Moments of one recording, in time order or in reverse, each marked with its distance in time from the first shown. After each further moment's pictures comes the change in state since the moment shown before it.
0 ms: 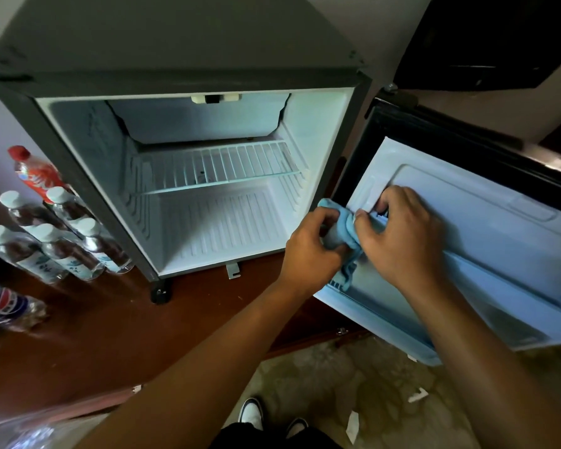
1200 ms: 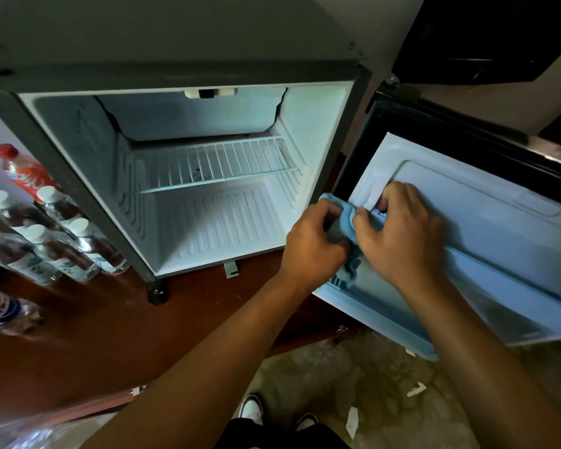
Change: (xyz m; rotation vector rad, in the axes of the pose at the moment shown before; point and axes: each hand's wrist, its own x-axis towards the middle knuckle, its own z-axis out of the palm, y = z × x) left_hand 0.006 0.010 -0.003 0.089 -0.013 0.027; right_hand 0.000 -0.004 0.001 -0.063 0.004 0.002
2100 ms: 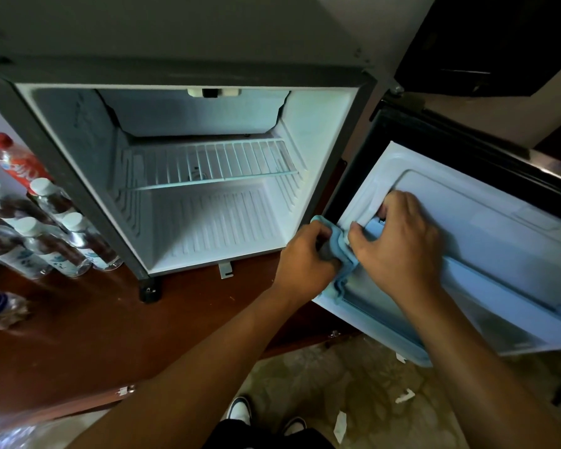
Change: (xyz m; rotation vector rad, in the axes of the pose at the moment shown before) left_hand -0.006 -0.027 0.008 0.035 -0.043 -0.082; right_hand 0.000 0.004 0.004 -0.085 -0.031 0.001
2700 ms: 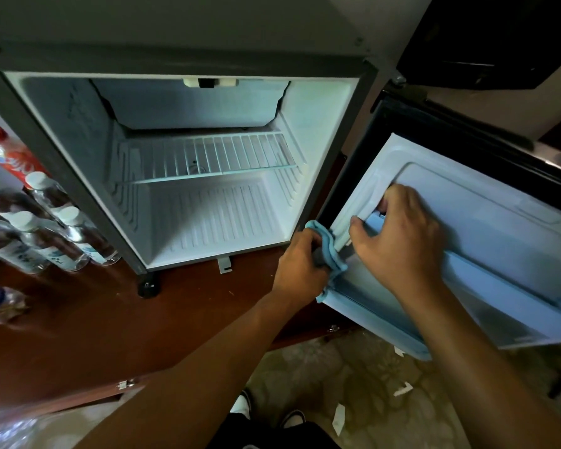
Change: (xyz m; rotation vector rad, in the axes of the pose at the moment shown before) left_hand -0.004 -0.033 0.015 0.095 -0.016 -0.060; right_hand 0.000 0.001 -0.001 -0.002 -0.045 0.000
